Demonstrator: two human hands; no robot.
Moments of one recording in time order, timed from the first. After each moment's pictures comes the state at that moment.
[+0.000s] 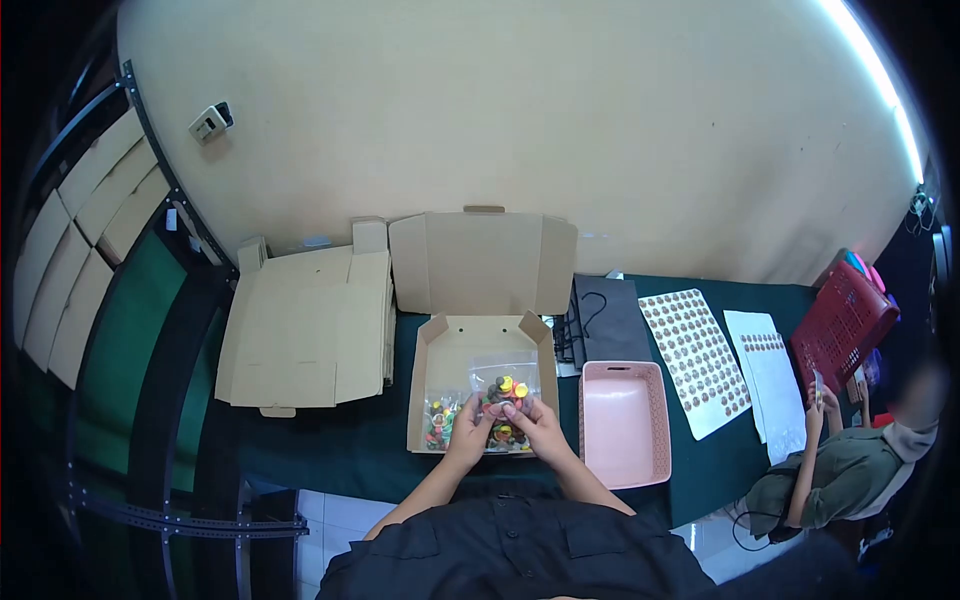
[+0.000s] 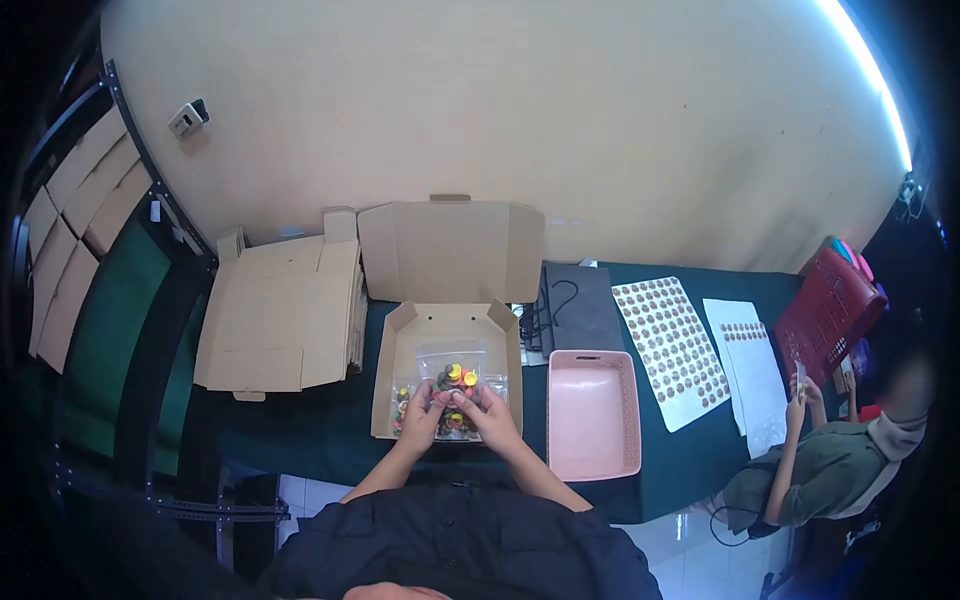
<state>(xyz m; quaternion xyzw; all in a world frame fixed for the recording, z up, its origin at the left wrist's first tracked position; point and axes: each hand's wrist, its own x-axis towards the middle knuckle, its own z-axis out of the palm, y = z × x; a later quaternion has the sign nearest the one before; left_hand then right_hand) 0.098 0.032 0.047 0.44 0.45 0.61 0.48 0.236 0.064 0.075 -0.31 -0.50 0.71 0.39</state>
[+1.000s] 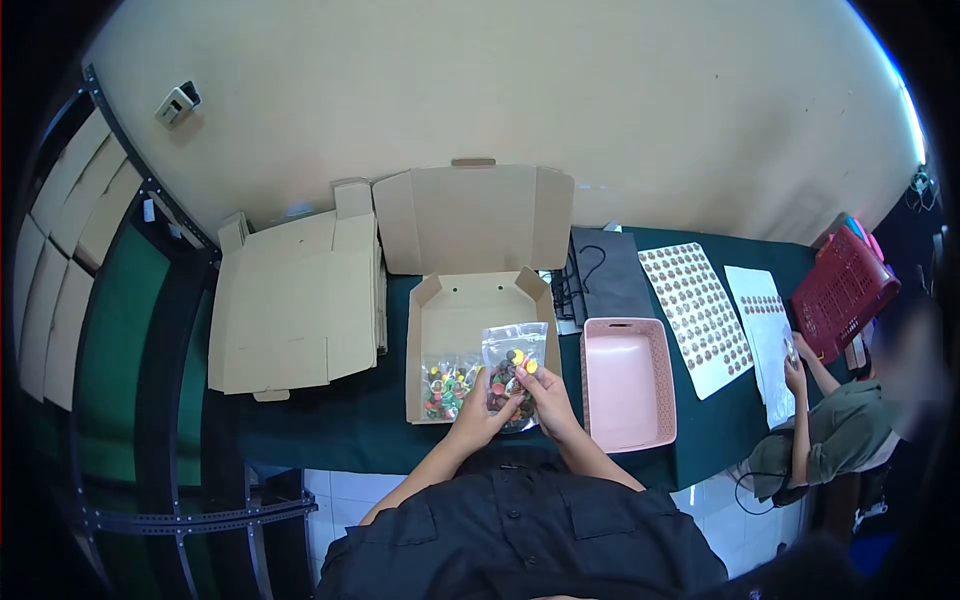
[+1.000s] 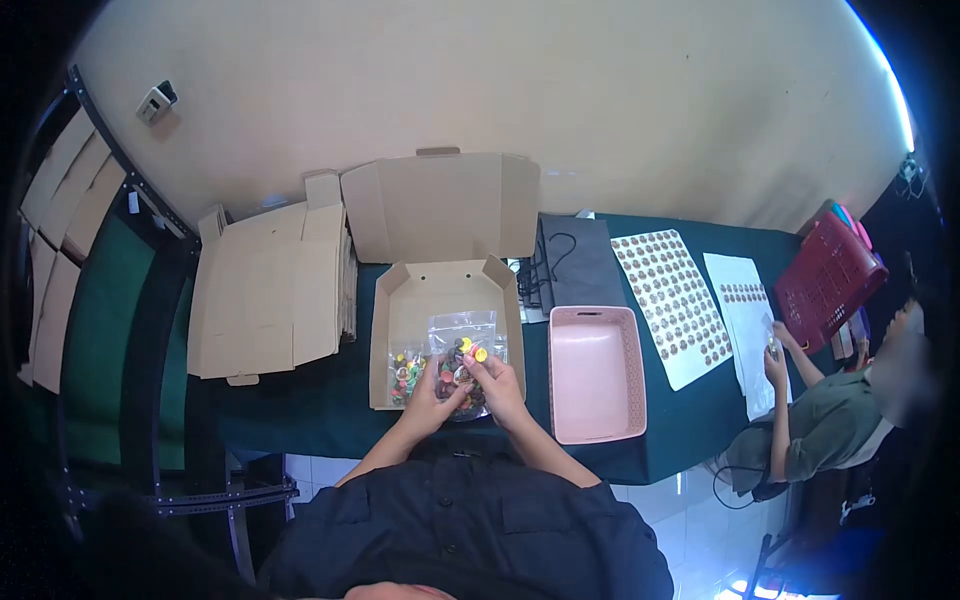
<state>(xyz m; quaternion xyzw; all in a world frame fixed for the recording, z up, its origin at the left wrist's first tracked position) 0.103 0.014 0.072 0.52 0.51 0.50 0.47 0.235 0.060 0.061 -0.36 -0.39 0.74 0.42</state>
